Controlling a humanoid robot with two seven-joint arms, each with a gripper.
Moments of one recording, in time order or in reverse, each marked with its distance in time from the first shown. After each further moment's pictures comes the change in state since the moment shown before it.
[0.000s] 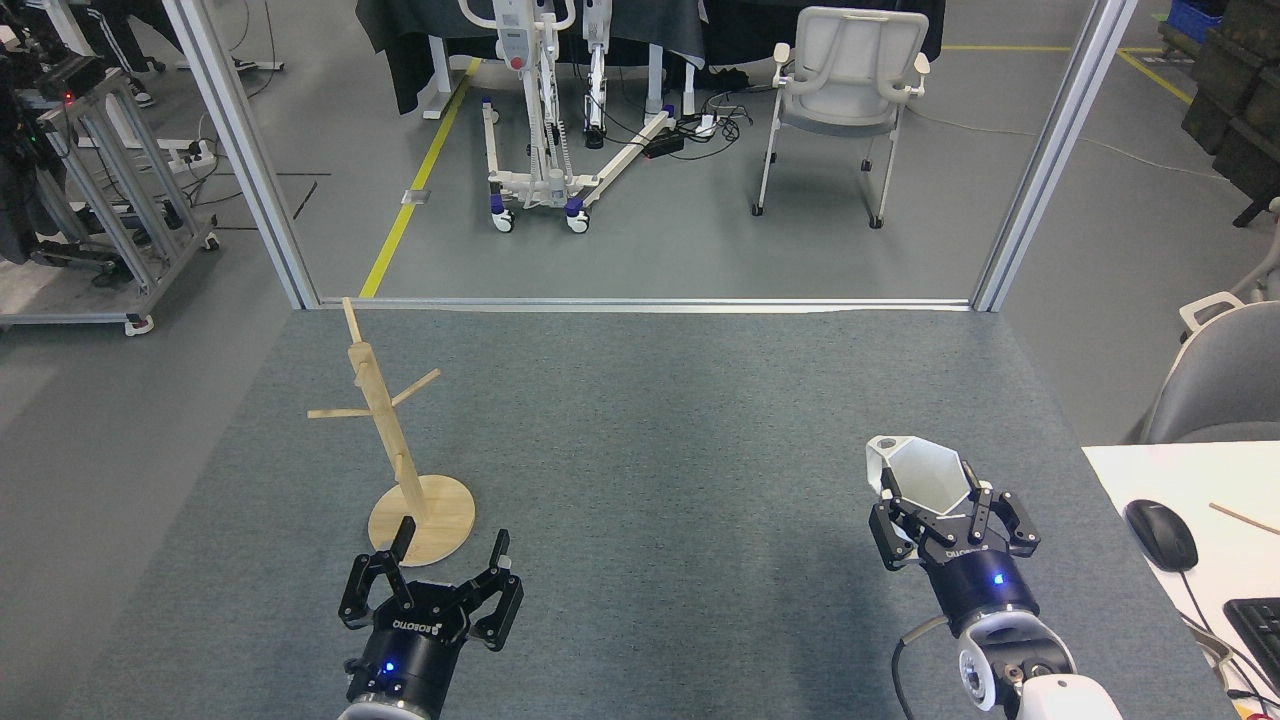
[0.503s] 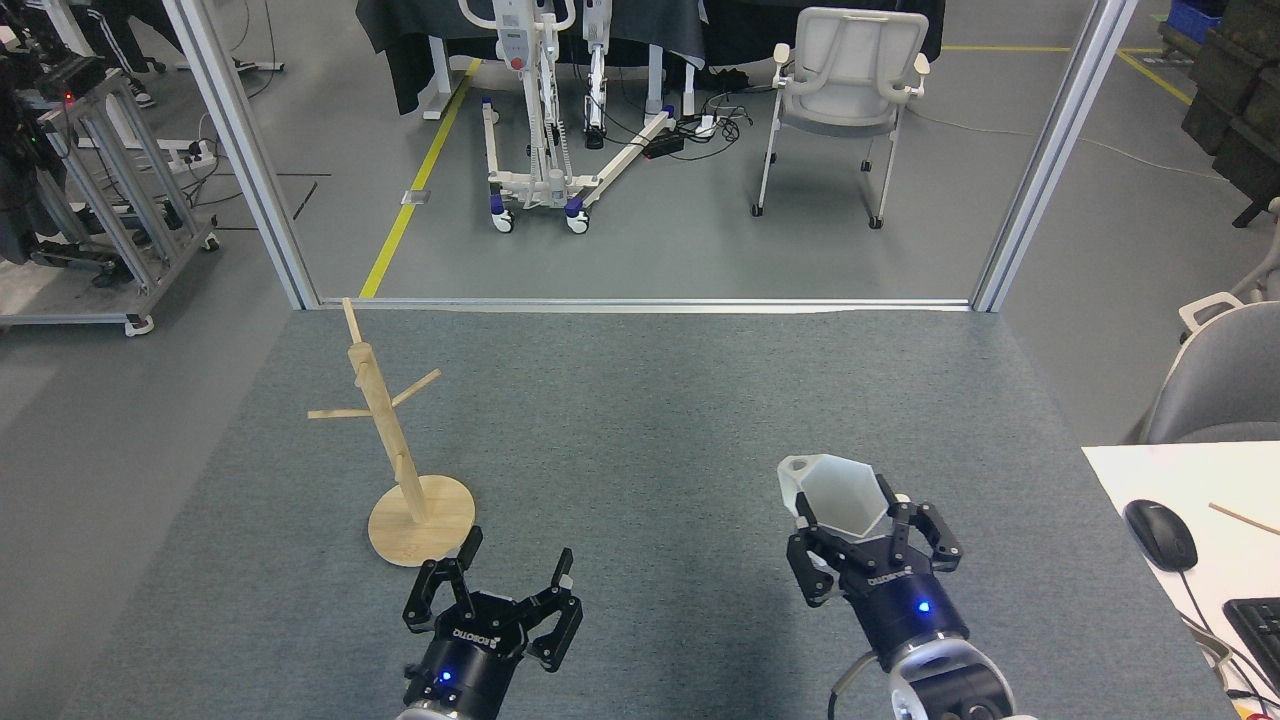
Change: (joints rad) left arm -0.013 -0.038 -0.102 0.034 0.000 -0.047 -0.001; right arm 0.074 0.000 0.234 -0.276 -0.014 0.147 0.144
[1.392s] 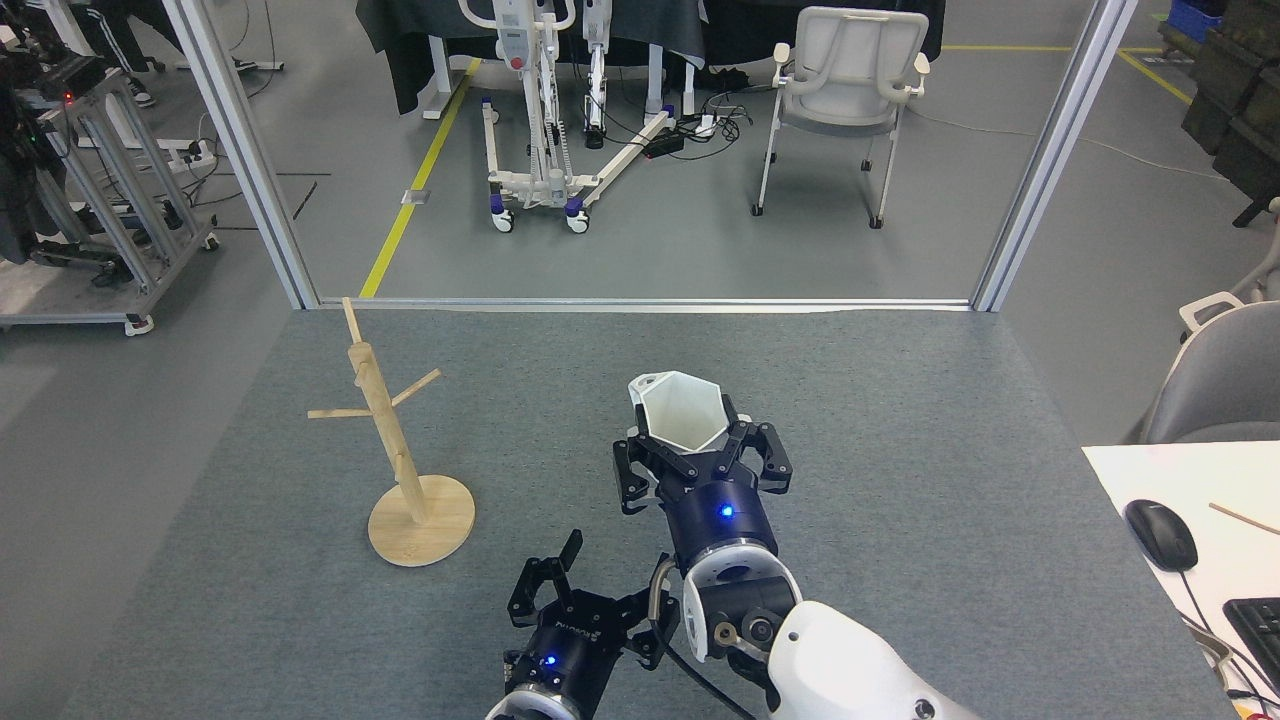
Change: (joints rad) left arm -0.090 -0.124 -0.120 0.128 0.010 0.060 -0.076; right arm -0.484 0.046 0.679 -0.035 -0.282 0.783 0.156
